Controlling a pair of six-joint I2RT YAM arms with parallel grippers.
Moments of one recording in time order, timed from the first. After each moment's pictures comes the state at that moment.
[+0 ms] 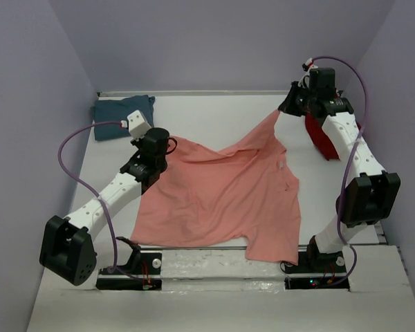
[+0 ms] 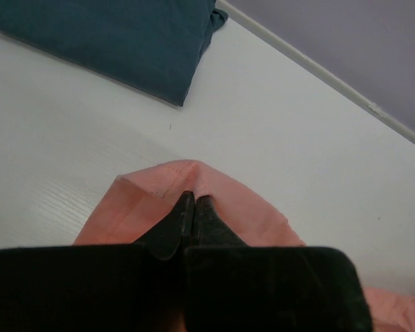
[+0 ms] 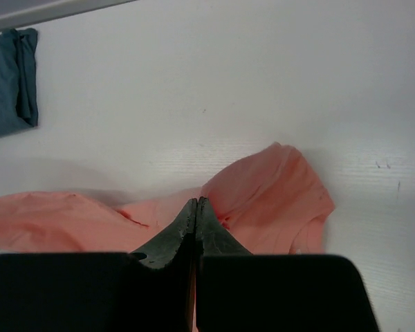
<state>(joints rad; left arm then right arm) -0.50 1.22 0.85 -0.07 -0.76 -0.69 0.11 1.66 1.66 -0.58 -0.21 0.34</state>
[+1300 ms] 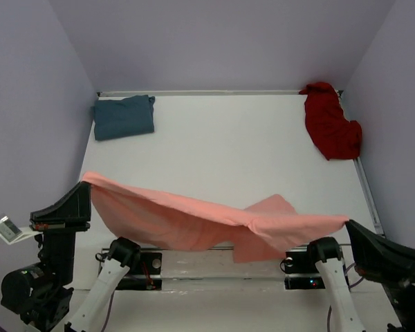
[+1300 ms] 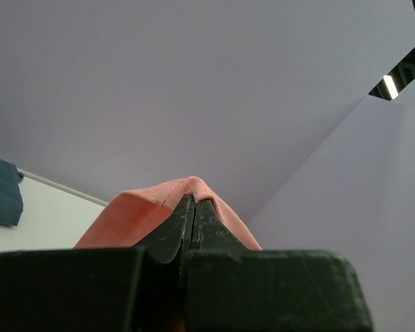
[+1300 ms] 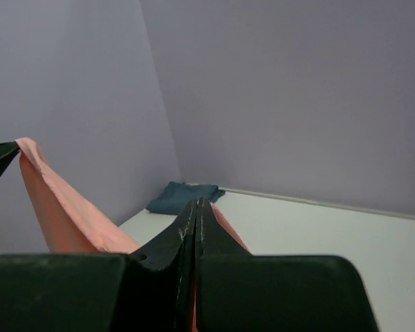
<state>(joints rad) -0.46 0.01 0.93 -0.43 -0.33 -0.65 0.11 0.03 1.25 -0.70 -0.33 0.40</state>
